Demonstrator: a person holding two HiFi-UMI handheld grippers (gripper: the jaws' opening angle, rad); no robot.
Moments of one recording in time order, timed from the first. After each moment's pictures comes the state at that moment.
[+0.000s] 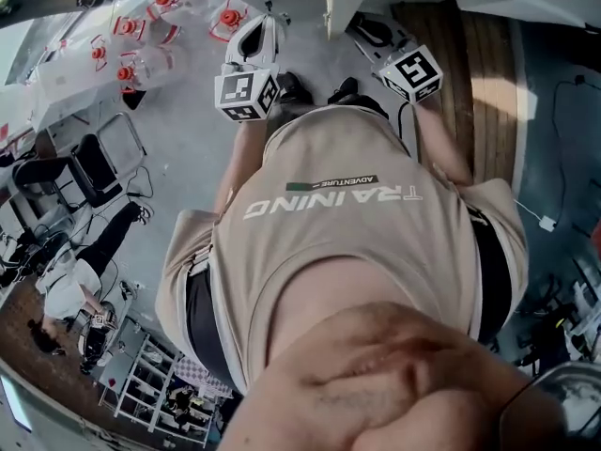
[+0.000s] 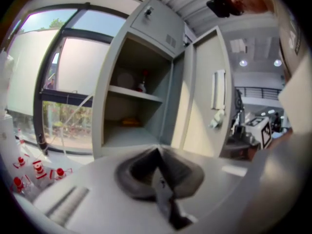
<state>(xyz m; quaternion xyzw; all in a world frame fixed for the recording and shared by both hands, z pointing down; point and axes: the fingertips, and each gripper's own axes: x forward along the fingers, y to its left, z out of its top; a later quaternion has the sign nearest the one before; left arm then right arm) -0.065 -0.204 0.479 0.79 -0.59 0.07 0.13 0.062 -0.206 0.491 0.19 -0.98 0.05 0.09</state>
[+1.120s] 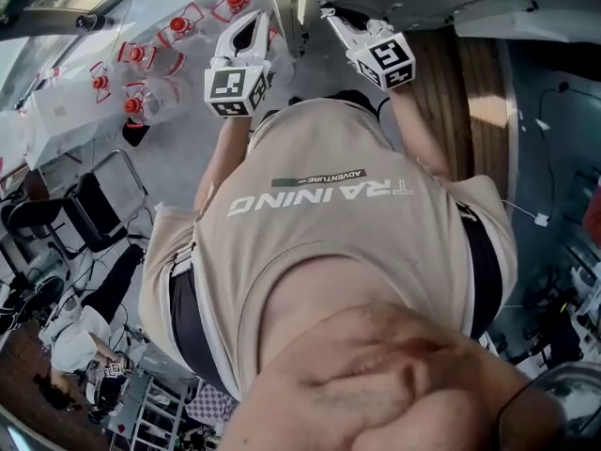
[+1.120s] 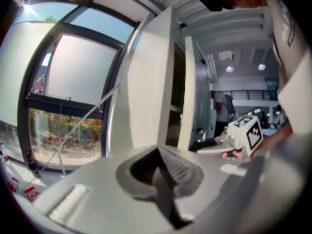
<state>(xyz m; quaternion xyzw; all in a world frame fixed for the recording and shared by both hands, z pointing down) -0.248 -0.274 0.458 0.84 -0.54 0.05 0.08 -0.136 -0.298 0.498 0.29 -0.95 0.03 0.14</state>
